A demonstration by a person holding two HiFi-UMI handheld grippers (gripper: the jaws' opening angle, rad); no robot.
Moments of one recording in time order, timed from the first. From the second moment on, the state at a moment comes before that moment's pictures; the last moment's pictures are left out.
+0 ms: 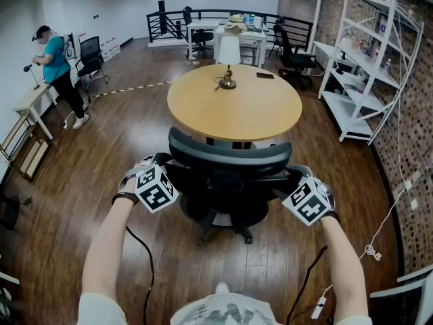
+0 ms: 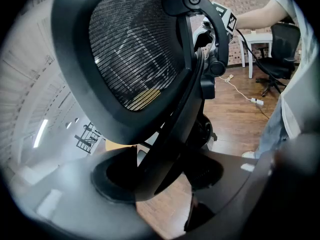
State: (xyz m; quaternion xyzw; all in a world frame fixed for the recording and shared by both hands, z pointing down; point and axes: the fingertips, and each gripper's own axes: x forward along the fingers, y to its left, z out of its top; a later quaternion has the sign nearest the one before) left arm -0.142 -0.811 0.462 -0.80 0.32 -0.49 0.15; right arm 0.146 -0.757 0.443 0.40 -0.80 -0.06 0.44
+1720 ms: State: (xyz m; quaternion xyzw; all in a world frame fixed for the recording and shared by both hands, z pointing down) left arm -0.072 -0.617 0.377 -0.89 0.41 -0.17 0.08; right arm 0.074 -0.592 0.375 0.56 -0.80 -0.06 0.23
